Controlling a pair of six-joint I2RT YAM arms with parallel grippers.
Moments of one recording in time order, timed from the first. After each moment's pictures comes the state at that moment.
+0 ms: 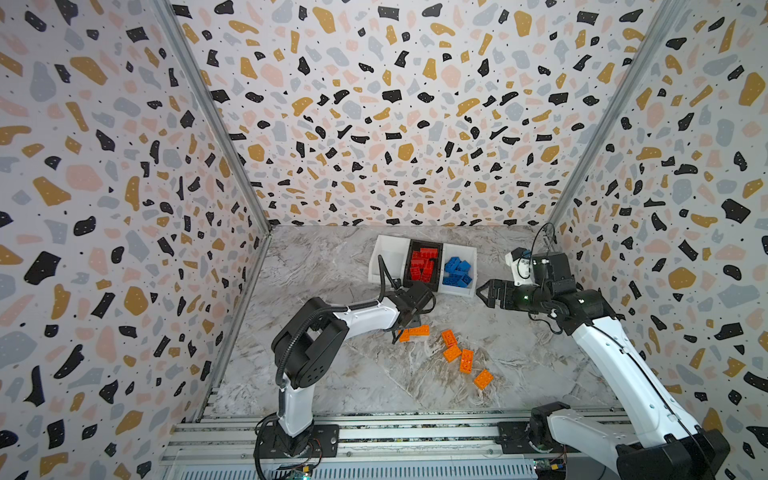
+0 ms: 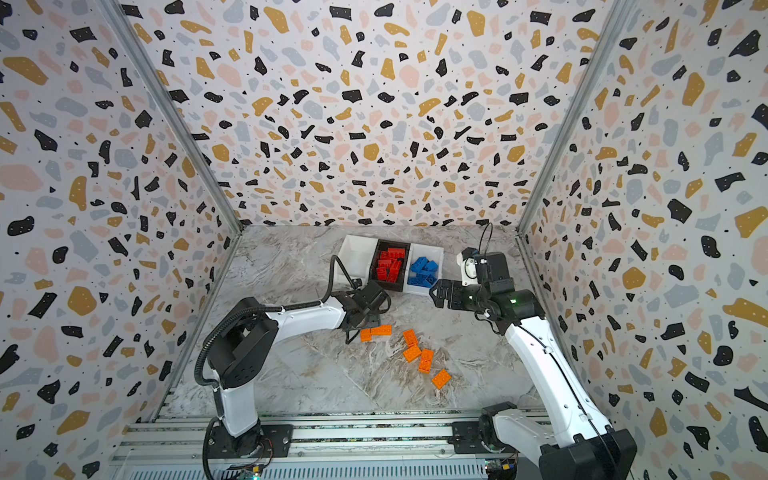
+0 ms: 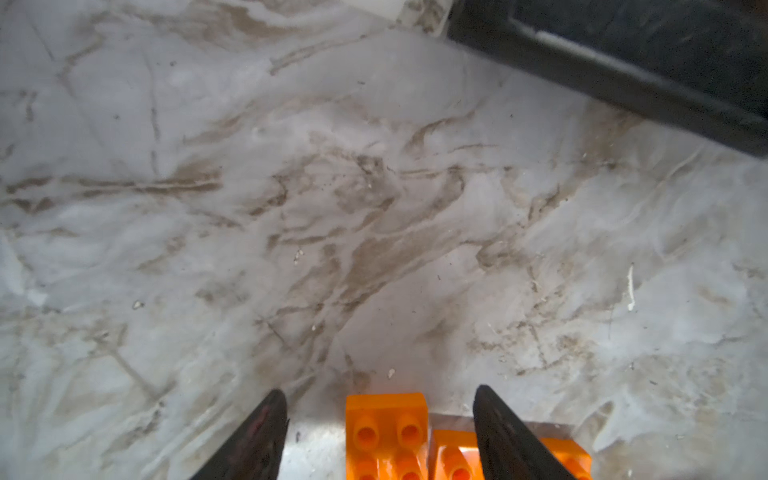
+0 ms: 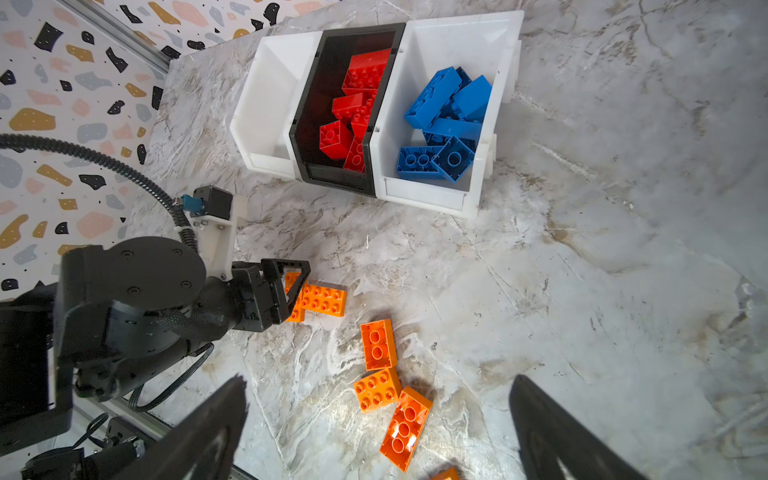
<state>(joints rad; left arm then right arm) -0.82 1.91 1.22 -0.53 -0.31 -0.89 0.25 1.08 1.10 -0.82 -0.30 0.30</state>
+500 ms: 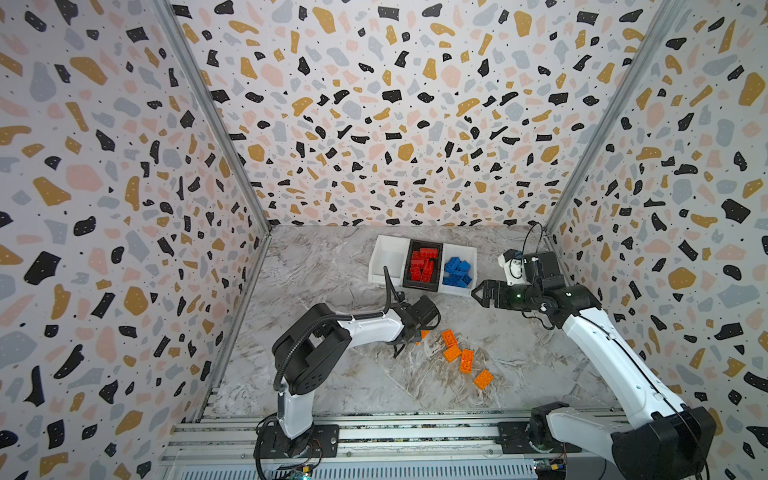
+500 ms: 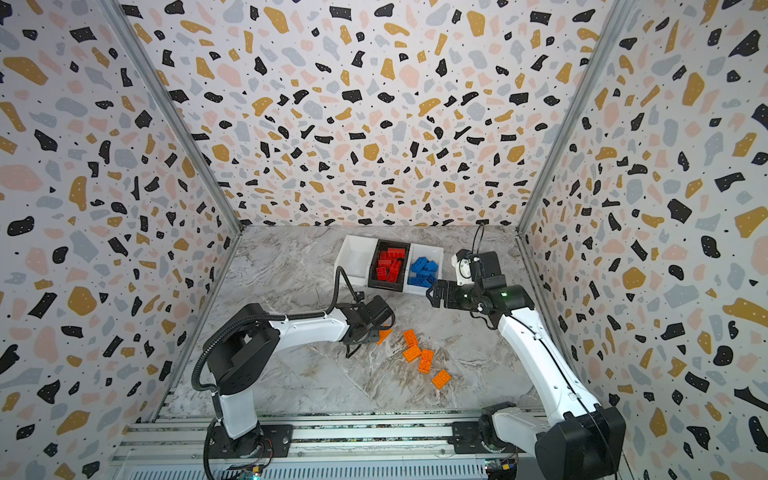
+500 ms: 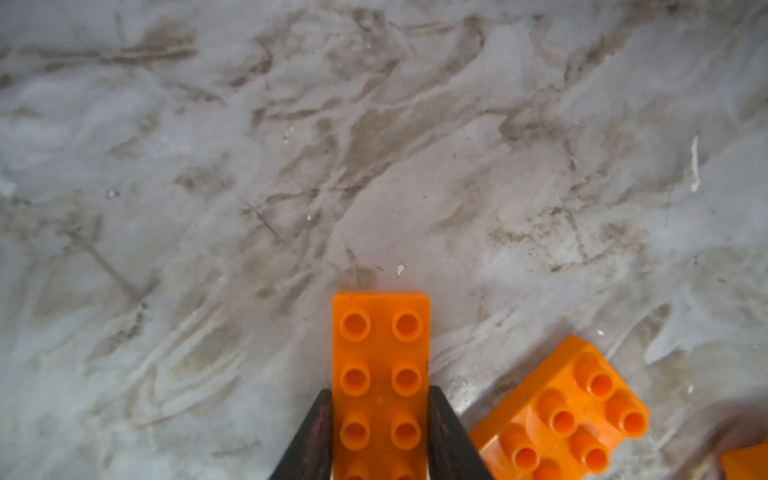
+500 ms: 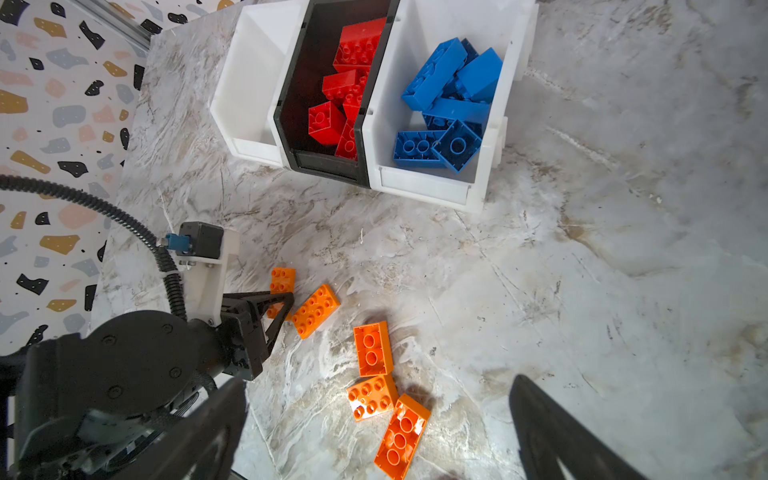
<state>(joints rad) -0.89 1.88 1.16 -0.57 -0.32 -0.95 0.25 1.17 1.08 -0.77 -0.32 0.29</state>
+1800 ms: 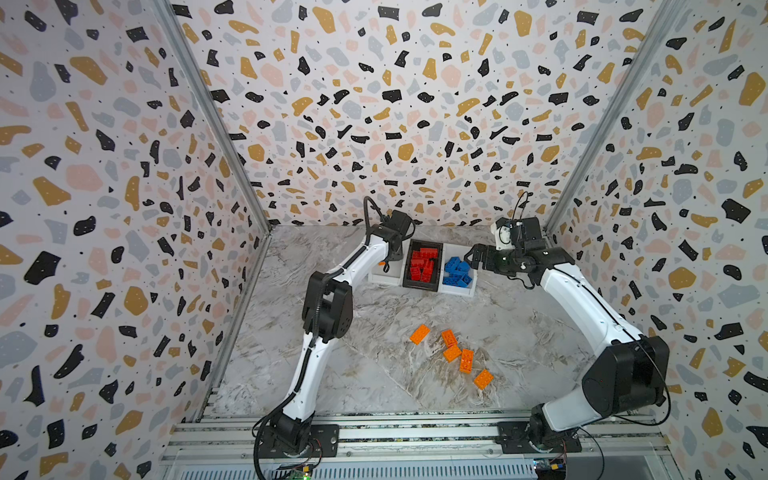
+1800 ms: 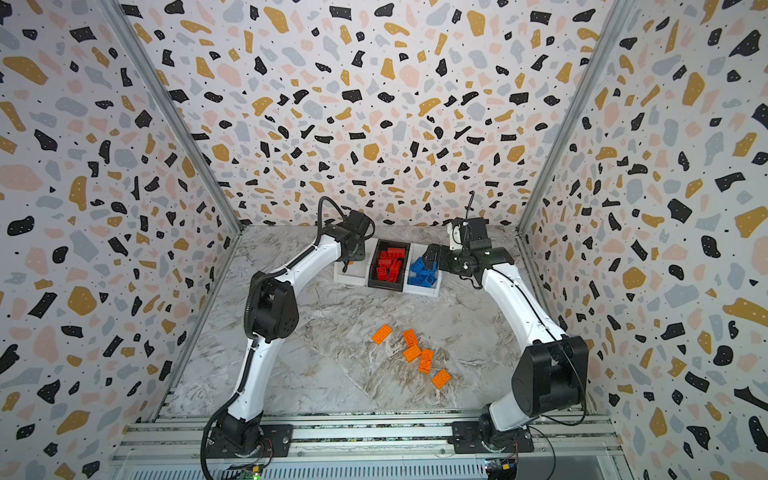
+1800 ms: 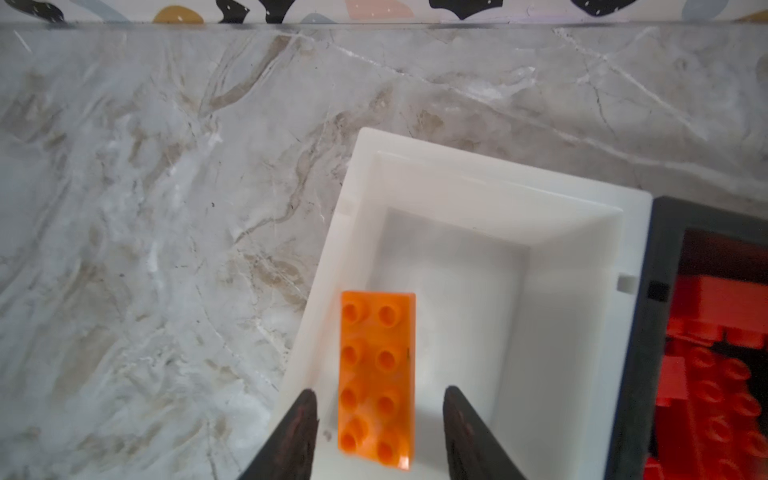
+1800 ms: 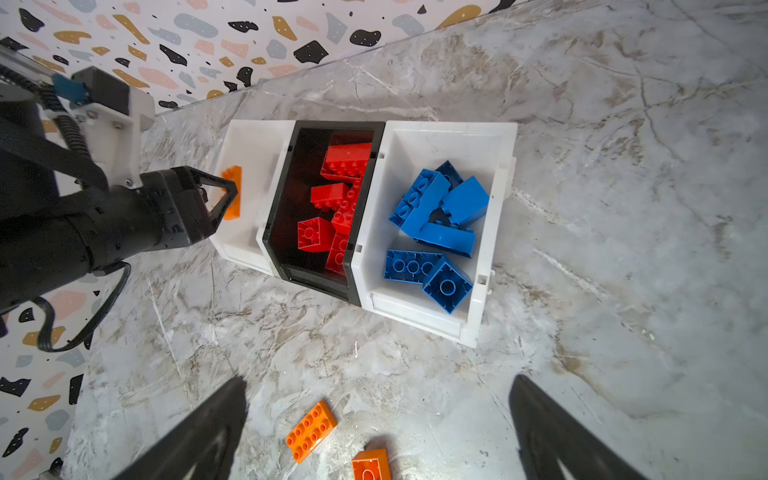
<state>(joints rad) -0.50 2.38 2.21 -0.90 -0.36 -0.46 0.23 1.51 1.38 -0.67 -0.27 0.33</state>
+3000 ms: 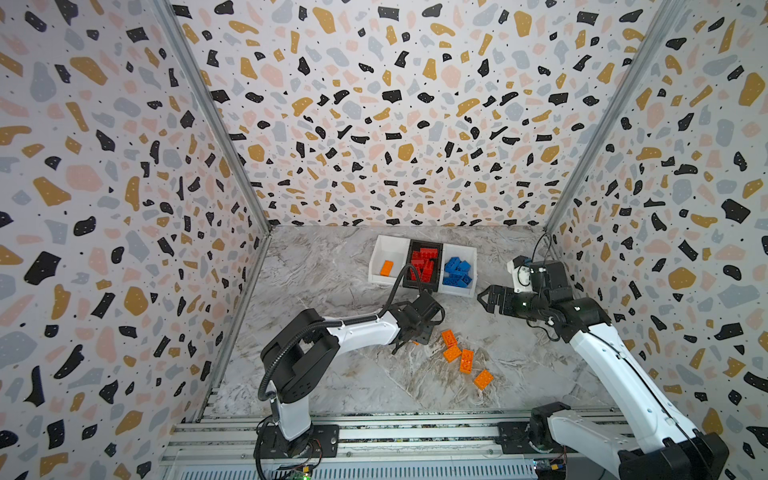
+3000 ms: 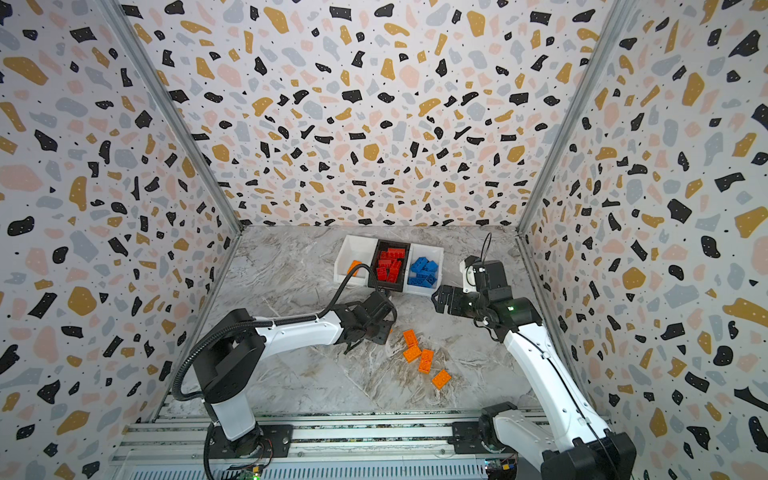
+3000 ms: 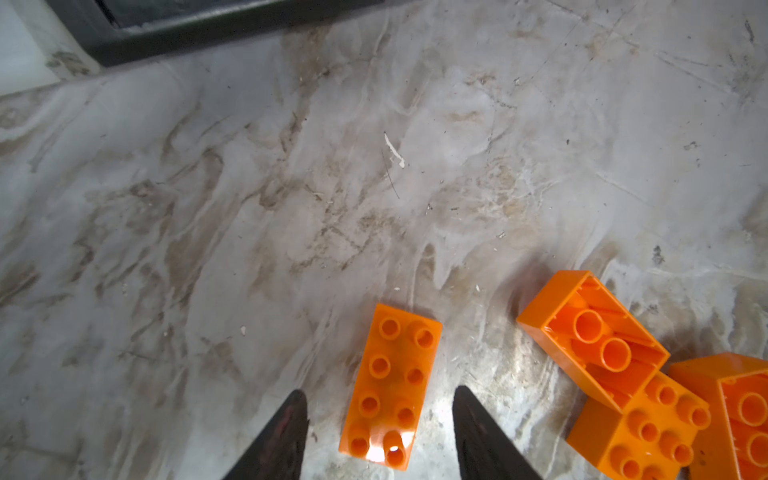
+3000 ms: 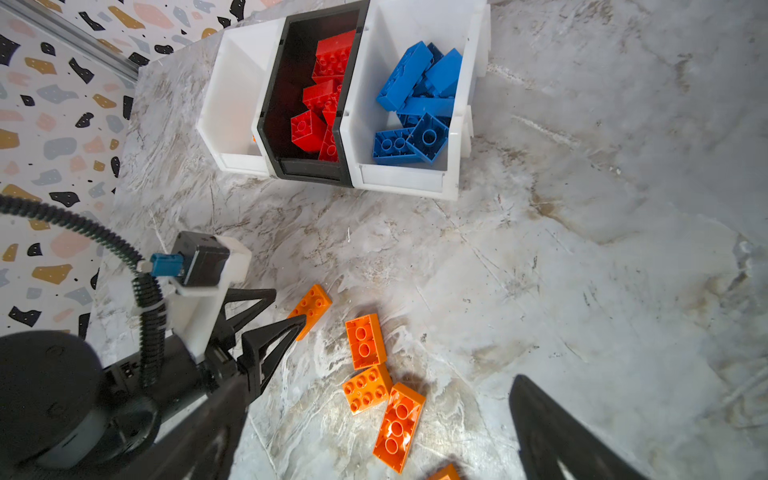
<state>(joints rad) -0.92 1.82 1.14 -0.38 -0.17 -0.41 0.26 1.03 1.00 -0.79 -0.25 0.38</state>
